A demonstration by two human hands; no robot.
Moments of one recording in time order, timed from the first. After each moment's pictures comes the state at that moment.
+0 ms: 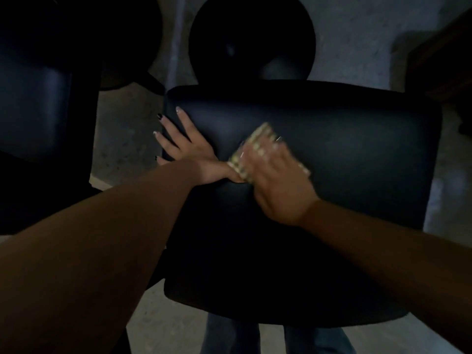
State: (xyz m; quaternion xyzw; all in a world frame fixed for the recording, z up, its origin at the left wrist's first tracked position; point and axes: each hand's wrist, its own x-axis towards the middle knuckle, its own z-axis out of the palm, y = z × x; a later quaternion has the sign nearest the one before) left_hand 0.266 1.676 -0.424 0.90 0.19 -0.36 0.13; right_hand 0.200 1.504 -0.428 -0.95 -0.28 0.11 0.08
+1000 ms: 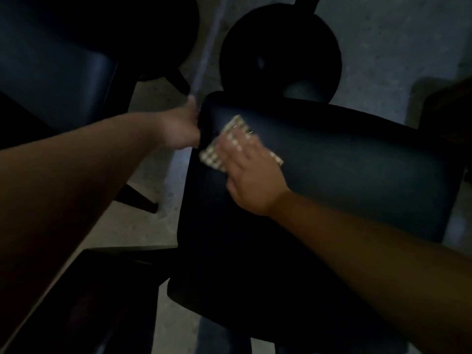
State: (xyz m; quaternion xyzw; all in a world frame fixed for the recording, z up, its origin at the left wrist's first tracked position) left_hand 0.319 1.771 -0.396 0.83 0.14 -0.41 0.34; right_hand 0.242 1.588 -0.428 -0.92 -0.35 0.11 0.11
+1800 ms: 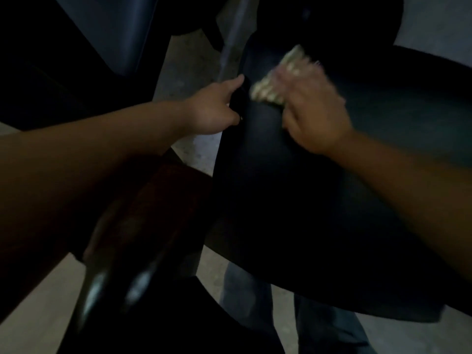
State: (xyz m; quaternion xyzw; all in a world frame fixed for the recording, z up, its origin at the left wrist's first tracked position) left_hand 0.249 1.786 -0.401 0.81 0.11 -0.40 0.41; right_hand 0.258 1.568 -0.433 -0.93 -0.32 0.10 0.16
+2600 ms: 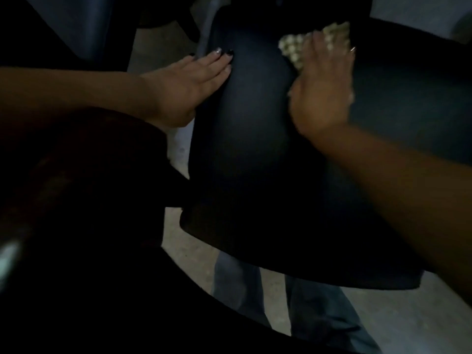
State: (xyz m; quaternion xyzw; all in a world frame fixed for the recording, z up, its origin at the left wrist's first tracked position) left_hand 0.248 1.801 -0.408 0.89 -0.37 -0.26 -0.05; right_hand 0.237 1.534 -0.434 -0.99 -0.08 0.08 0.07
